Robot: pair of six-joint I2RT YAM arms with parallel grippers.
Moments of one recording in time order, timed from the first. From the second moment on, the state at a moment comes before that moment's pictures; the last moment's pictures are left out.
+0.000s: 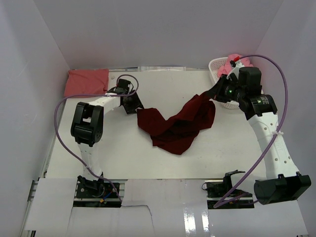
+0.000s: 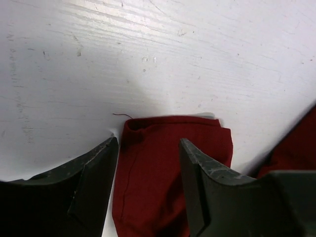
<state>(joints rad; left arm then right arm) -0.27 2.02 1.39 -0.35 0.19 -0.69 0.18 1.20 1.39 -0.71 -0.33 0.40</state>
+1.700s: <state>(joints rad) 0.28 1.17 1.75 -0.69 0.21 -0.66 0.02 1.03 1.79 -0.51 -0.81 0.38</state>
